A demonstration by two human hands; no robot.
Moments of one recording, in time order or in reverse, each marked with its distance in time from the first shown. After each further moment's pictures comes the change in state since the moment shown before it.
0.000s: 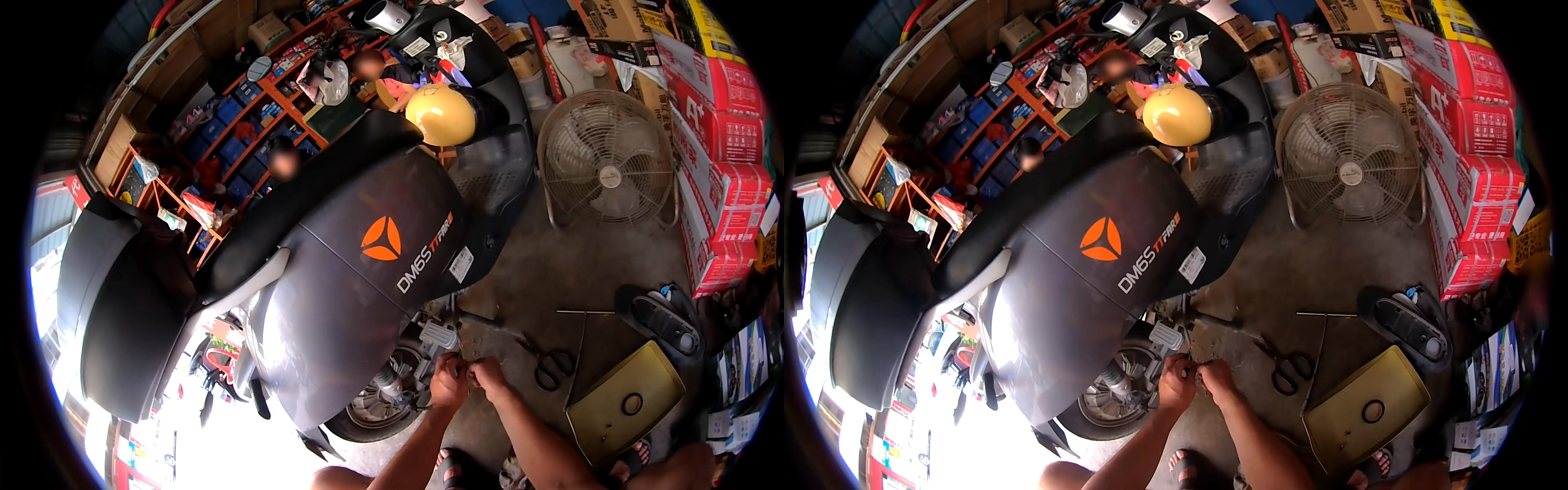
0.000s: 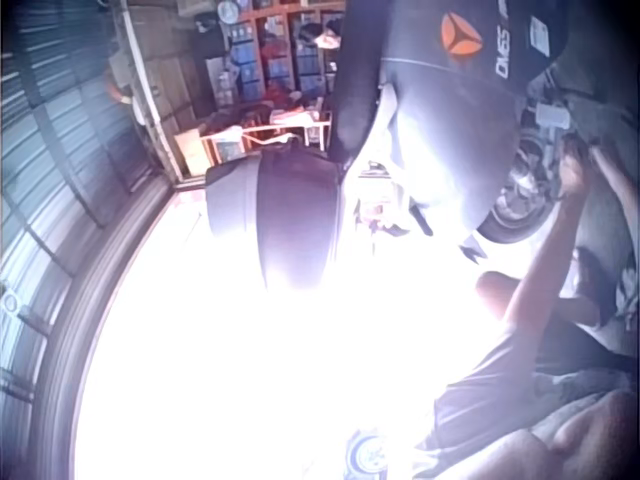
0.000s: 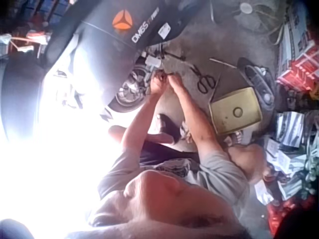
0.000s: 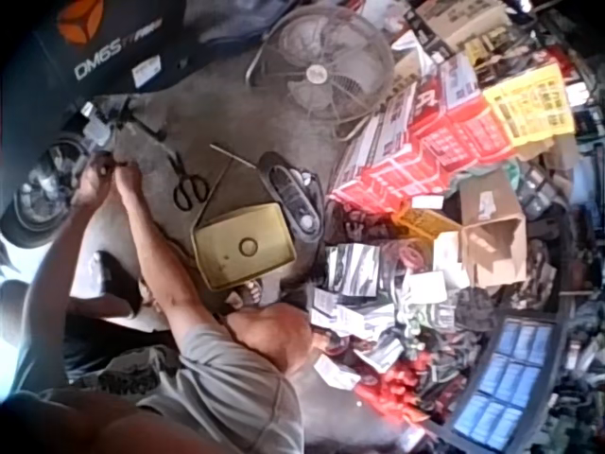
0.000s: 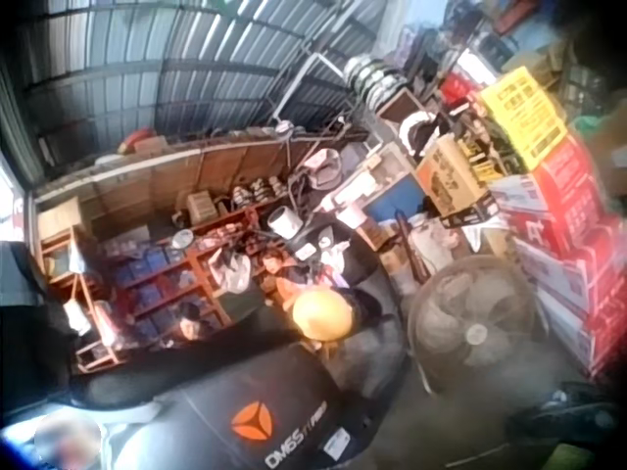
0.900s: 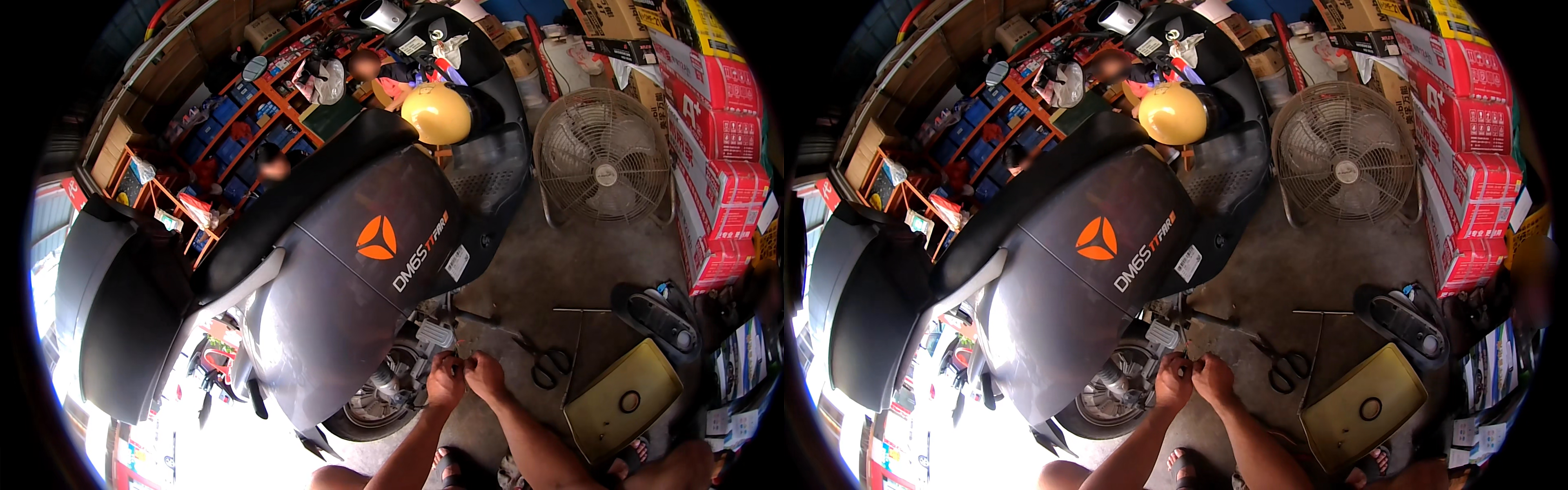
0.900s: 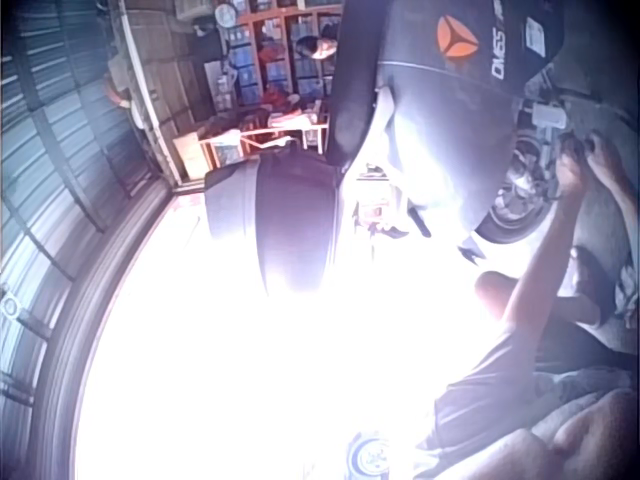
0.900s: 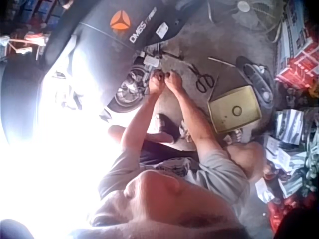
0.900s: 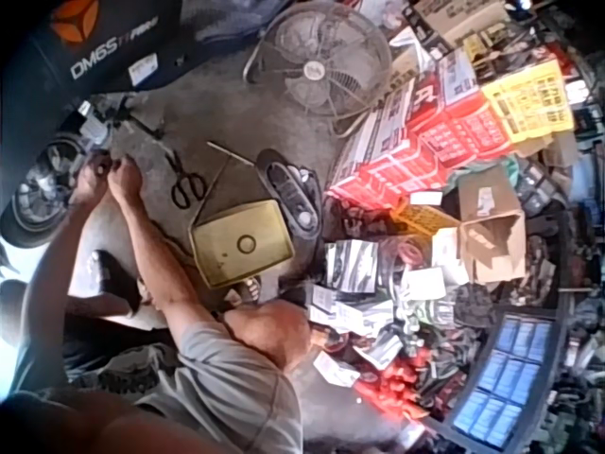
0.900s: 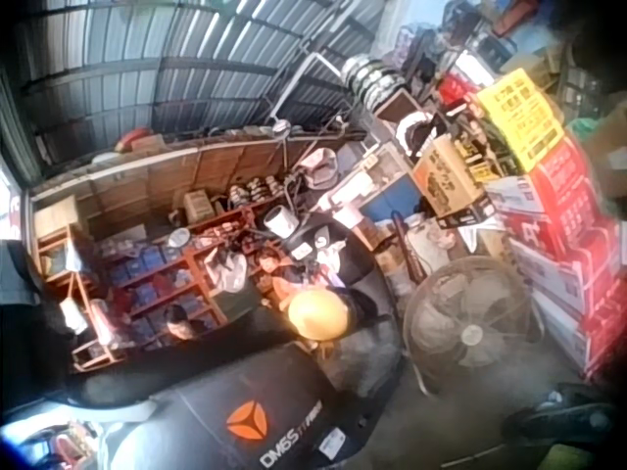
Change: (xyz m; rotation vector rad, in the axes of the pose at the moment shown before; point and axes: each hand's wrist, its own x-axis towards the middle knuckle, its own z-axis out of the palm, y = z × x) left_hand -0.003 -0.013 0.003 0.040 -0.030 -0.023; right_hand -0.023 -0.015 0.011 -0.486 0.355 -0.375
